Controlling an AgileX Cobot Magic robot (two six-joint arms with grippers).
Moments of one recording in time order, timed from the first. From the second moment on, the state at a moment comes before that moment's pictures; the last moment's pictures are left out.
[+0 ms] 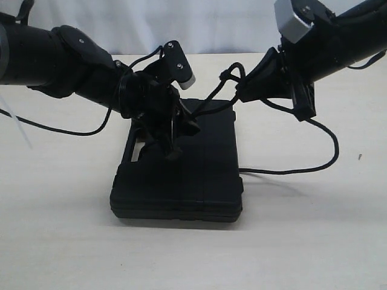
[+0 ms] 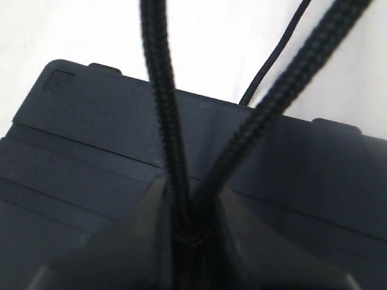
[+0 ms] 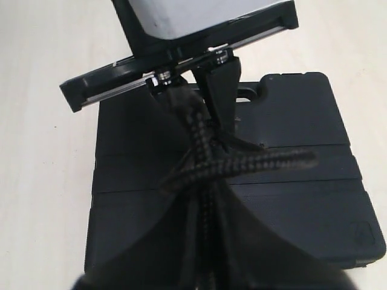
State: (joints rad) left arm -0.54 1.86 -1.14 -1.05 0.53 1.62; right arm 0.24 1.66 -1.25 0.91 1.14 -1.69
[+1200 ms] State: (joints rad) left arm -0.54 1.76 -1.14 -1.15 0.57 1.62; right arm 0.24 1.66 -1.25 0.91 1.14 -1.68
